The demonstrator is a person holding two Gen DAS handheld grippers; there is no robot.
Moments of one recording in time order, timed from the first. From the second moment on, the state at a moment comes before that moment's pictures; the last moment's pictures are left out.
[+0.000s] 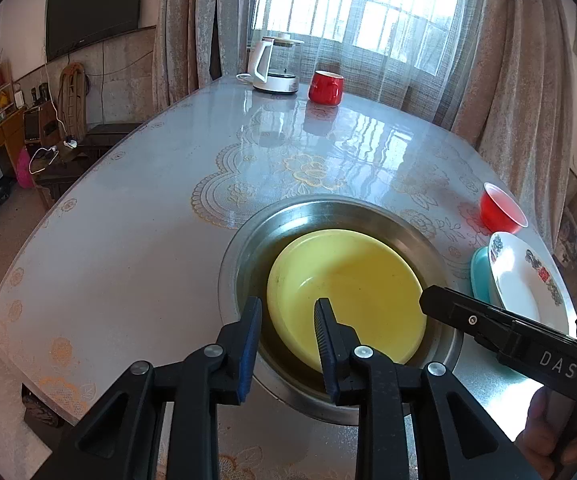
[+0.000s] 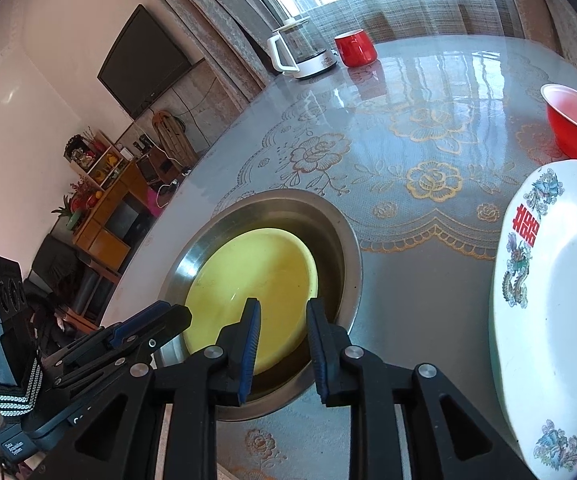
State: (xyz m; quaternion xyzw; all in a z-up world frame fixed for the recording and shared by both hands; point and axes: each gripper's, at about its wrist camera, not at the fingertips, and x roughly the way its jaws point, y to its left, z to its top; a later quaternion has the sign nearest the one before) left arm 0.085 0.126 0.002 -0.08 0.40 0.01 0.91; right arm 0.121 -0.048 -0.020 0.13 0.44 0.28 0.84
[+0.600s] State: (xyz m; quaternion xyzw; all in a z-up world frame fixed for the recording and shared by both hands) left arm 0.072 0.107 0.014 -0.03 0.36 0.04 0.93; right arm 0.116 -0.056 -0.006 0.15 0.41 0.28 0.86
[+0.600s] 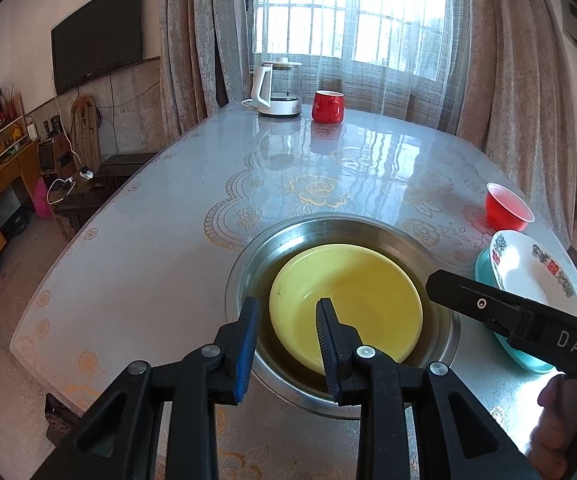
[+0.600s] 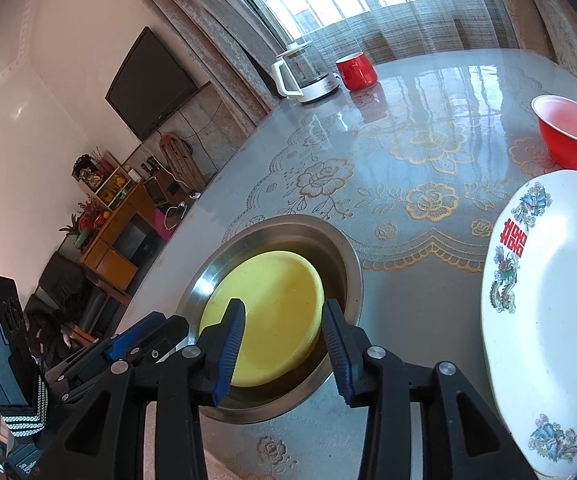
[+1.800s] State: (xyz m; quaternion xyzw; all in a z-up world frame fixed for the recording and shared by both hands) left arm 0.061 0.073 0.030 -0.01 0.34 0.01 0.94; right arm 0.103 -0.116 0.024 0.16 0.37 0.20 0.89
